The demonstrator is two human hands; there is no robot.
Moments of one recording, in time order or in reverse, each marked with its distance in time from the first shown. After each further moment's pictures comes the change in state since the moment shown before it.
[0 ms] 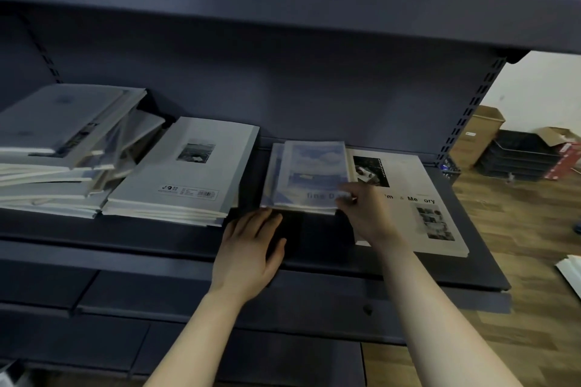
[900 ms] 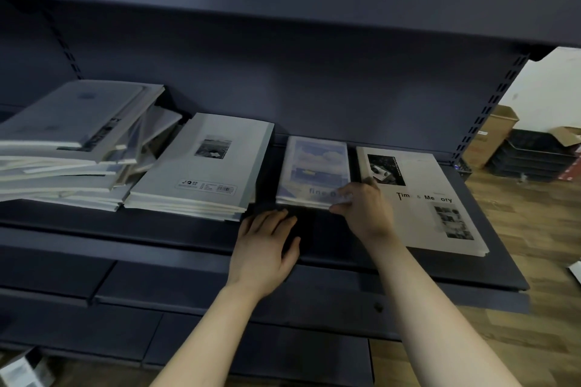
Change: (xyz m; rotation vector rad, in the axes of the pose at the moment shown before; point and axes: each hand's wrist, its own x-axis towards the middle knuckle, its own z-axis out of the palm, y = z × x) left_hand -0.005 -0.006 0.002 -0.001 0.020 0.036; right_hand -0.007 -0.027 0.023 -0.326 0.034 0.016
